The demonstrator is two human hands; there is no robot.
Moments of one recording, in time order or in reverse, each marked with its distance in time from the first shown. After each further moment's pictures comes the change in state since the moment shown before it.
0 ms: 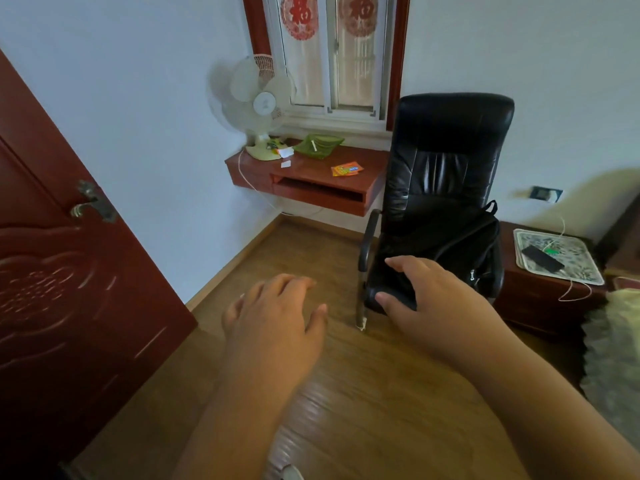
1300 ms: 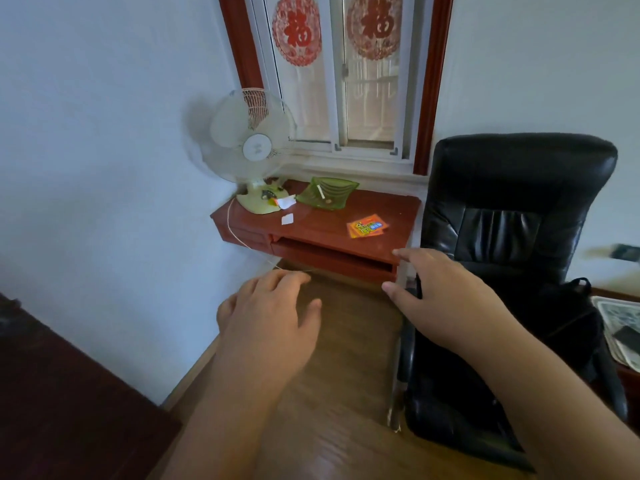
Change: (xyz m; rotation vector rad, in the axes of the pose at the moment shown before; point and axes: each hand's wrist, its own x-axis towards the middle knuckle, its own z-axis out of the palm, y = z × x) left_hand 0.478 -0.069 -0.007 0.005 0.009 0.019; right_hand 0.480 -0.036 -0.009 -0.005 0.112 0.032
